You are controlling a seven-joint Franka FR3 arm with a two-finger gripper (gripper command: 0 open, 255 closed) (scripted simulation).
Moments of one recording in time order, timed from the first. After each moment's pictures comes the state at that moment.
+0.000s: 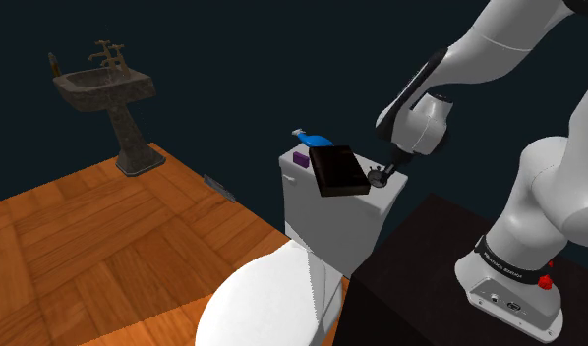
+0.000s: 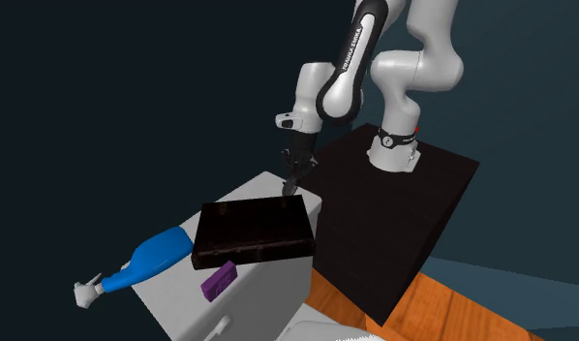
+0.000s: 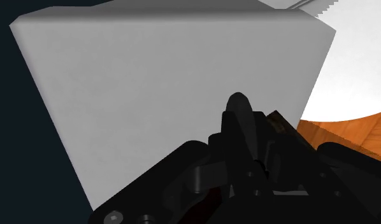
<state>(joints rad) 0.45 0.06 -0.61 -2.79 0.98 3.02 -1.26</state>
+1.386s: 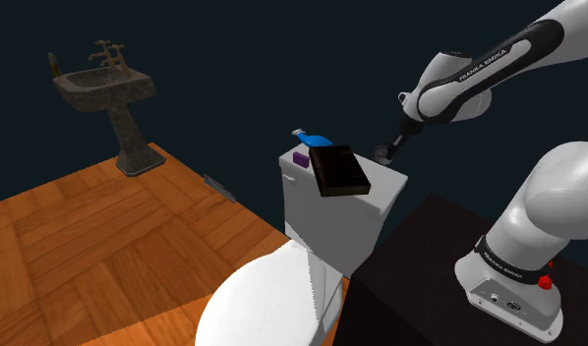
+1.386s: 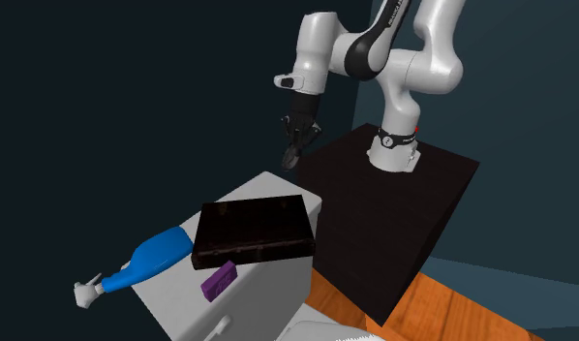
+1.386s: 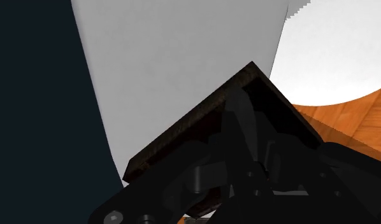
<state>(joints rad) 0.02 -0.38 -0.39 -2.85 -0.08 2.72 -0.44</state>
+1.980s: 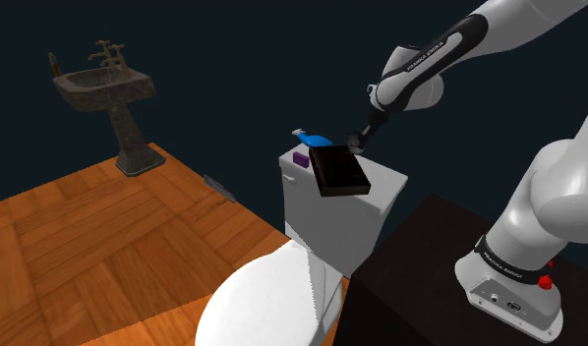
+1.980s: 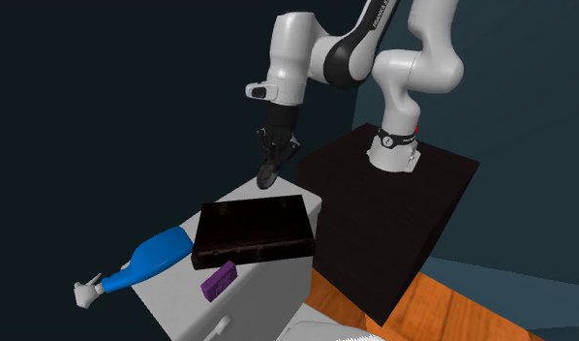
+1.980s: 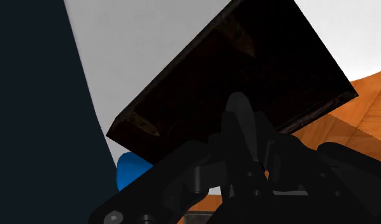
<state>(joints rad) 0.17 -0.10 -0.39 -2.57 0.10 2.71 -0.45</state>
